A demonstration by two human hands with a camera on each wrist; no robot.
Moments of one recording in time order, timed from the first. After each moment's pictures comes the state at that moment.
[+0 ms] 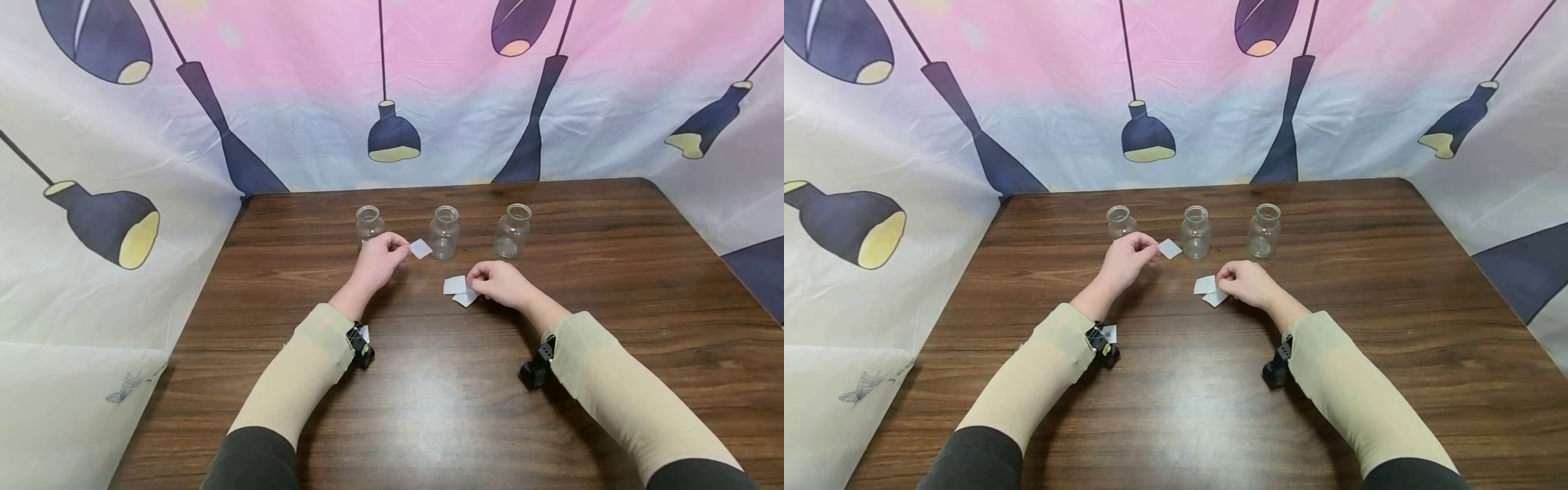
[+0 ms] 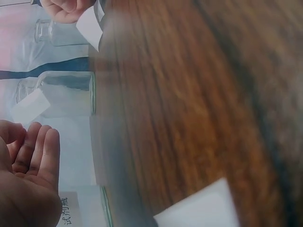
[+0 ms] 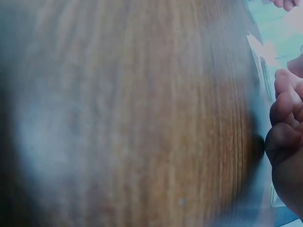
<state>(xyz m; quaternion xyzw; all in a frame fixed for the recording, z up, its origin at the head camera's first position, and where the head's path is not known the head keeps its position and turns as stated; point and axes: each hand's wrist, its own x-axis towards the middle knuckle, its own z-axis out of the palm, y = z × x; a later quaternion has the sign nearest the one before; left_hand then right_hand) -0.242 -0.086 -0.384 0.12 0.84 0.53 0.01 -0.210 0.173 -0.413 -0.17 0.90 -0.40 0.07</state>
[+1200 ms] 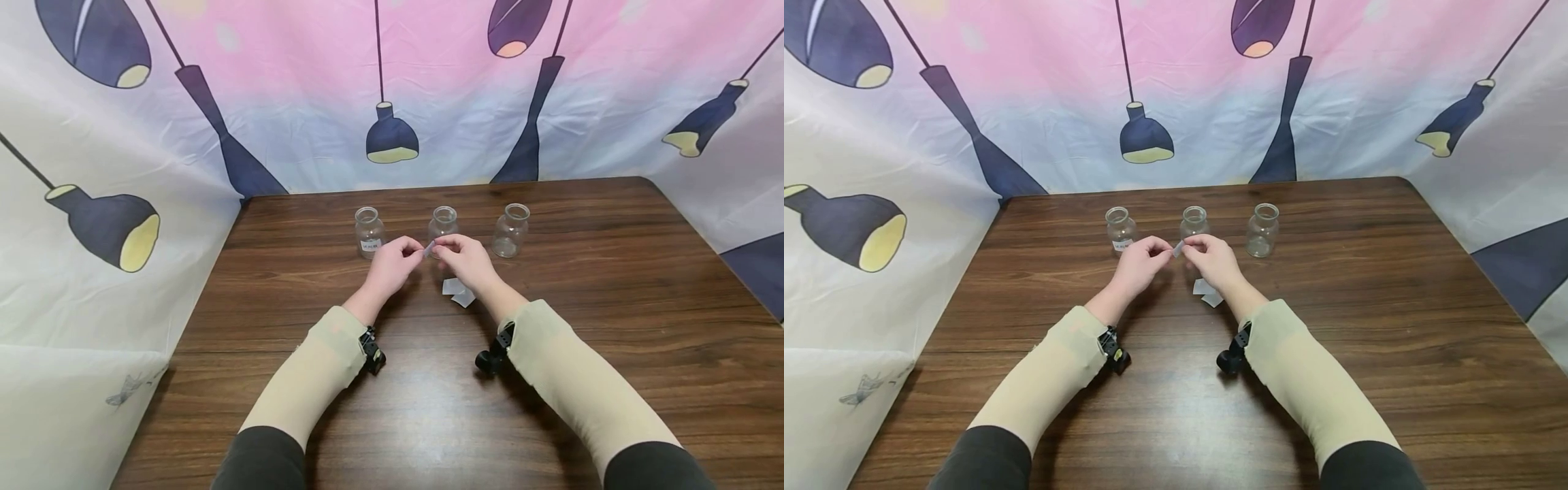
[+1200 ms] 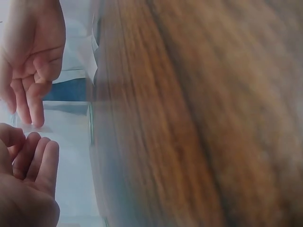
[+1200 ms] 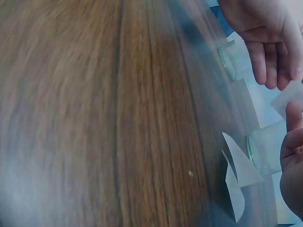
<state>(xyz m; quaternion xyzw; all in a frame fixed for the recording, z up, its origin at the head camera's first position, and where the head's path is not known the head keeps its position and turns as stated) -0.233 -0.063 -0.384 0.15 0.88 0.45 -0.05 -0.226 0.108 -0.390 -0.05 0.82 -0.57 0.00</state>
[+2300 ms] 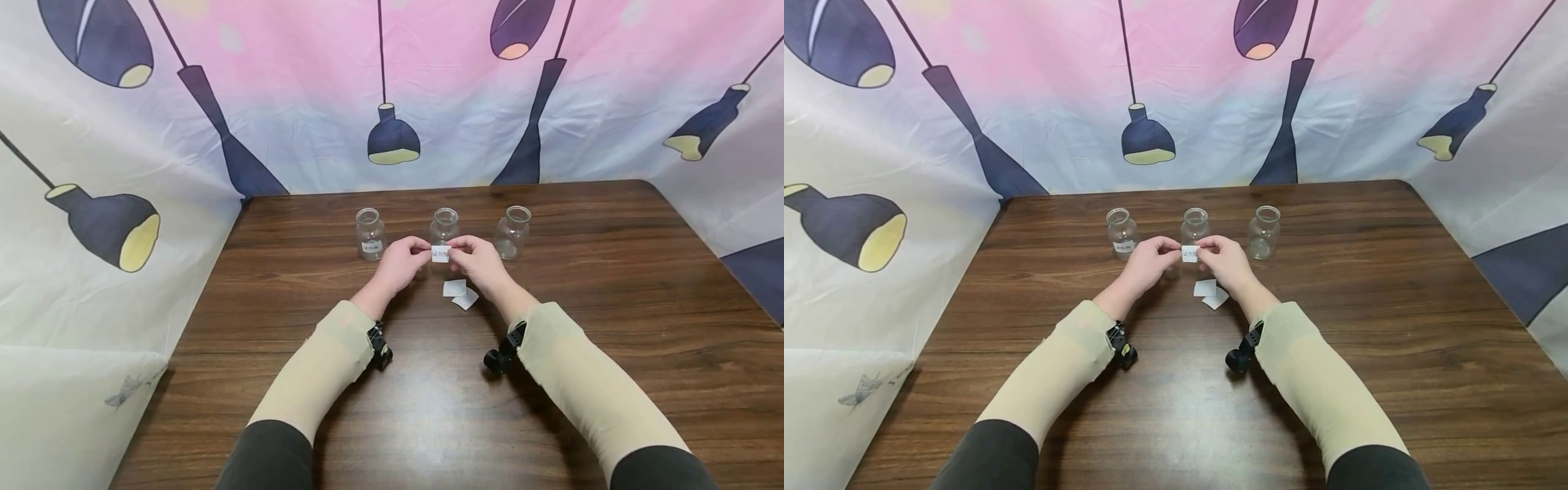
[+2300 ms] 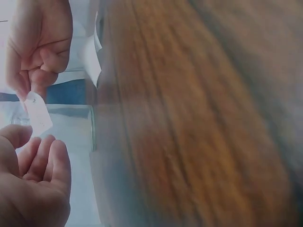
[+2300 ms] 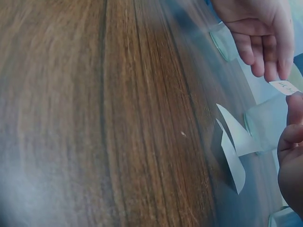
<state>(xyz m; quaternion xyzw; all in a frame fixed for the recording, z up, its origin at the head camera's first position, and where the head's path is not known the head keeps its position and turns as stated) -0.244 -0.052 -0.387 0.12 0.87 0.48 0.03 -0.228 0.124 -0.393 -0.03 0.78 -0.63 0.01</state>
